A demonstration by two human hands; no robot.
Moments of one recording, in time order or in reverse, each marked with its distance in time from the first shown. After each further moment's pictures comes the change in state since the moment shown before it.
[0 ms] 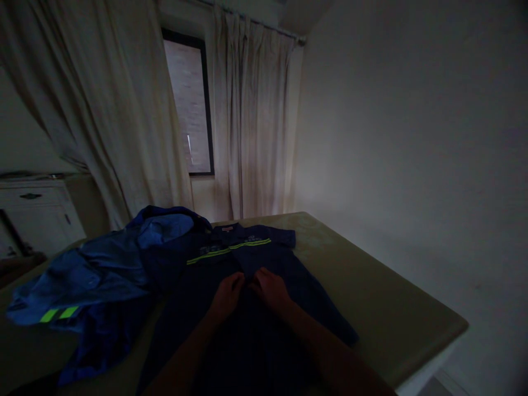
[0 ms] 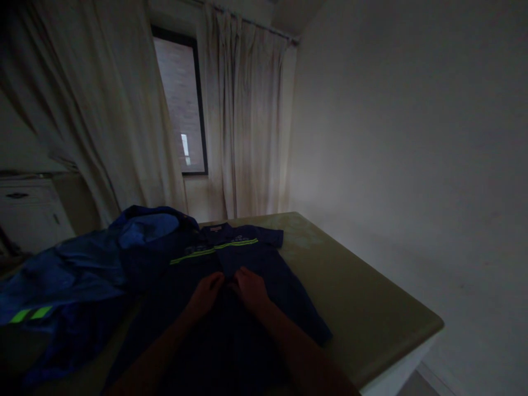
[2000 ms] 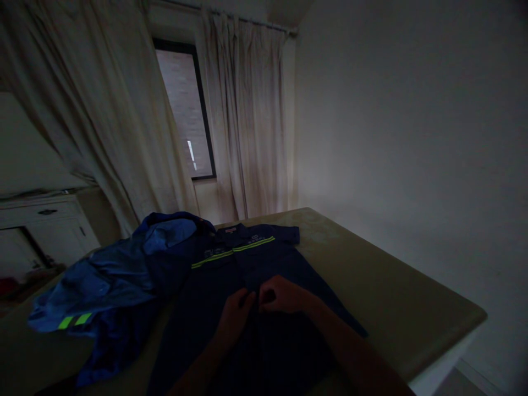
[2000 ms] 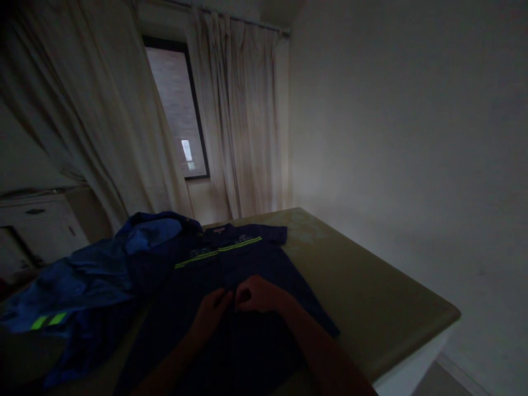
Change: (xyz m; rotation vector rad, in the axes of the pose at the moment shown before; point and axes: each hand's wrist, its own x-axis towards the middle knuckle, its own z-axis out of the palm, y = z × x) left_hand -0.042 0.027 0.014 -0.085 0.032 -0.218; right_hand -0.015 0.014 -0.042 0.590 -0.428 -0.173
